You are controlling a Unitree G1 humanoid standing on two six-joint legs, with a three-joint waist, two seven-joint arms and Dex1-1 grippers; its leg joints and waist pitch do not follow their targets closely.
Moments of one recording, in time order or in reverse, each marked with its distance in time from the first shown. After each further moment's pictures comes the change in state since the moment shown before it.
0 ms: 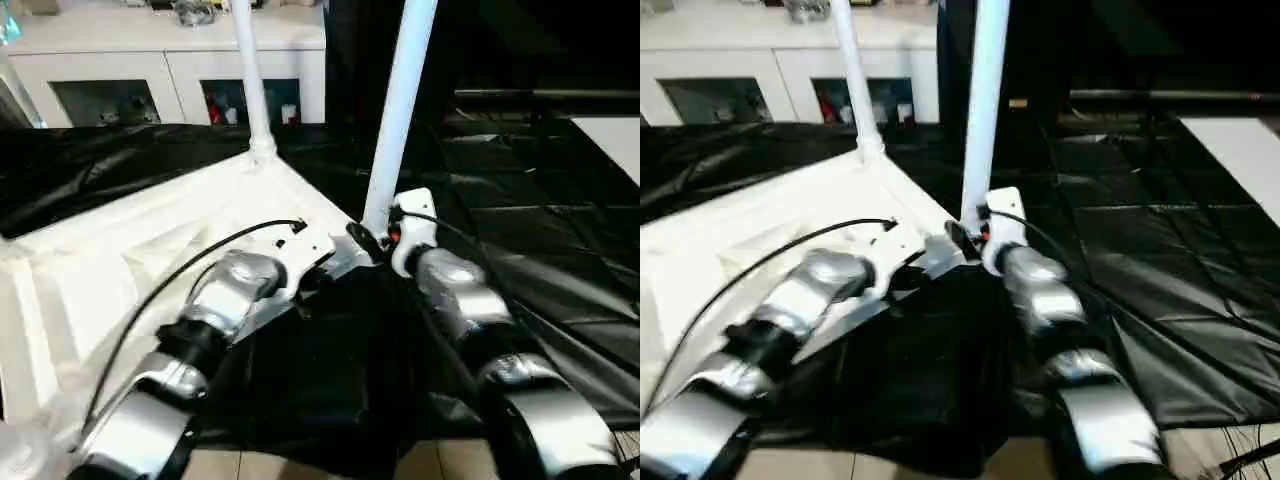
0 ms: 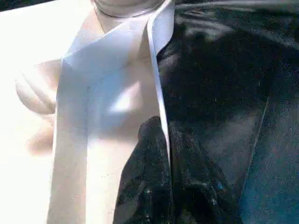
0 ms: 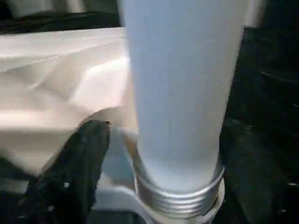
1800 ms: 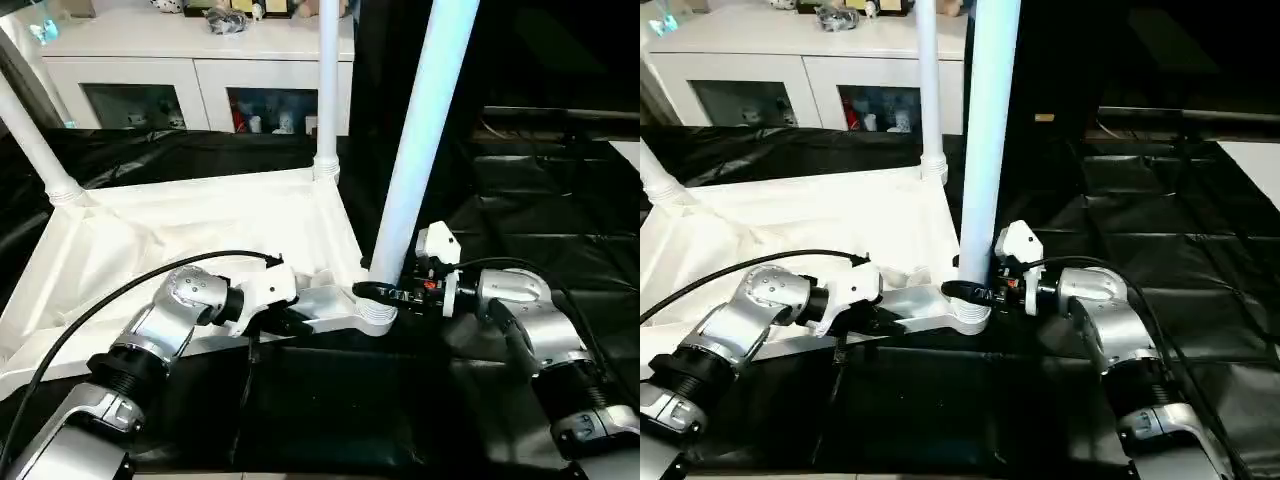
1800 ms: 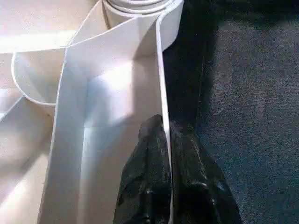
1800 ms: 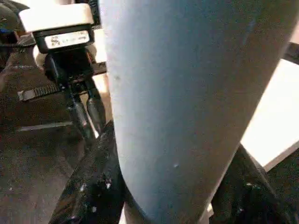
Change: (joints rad) left arm 0.104 0.166 -0.038 -0.037 -0.078 -0.187 -0.340; right arm 0.150 -0.200 0.150 -0.260 0.117 0.027 0.454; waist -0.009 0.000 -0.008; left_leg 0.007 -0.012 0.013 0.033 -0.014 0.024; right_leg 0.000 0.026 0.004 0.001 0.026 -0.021
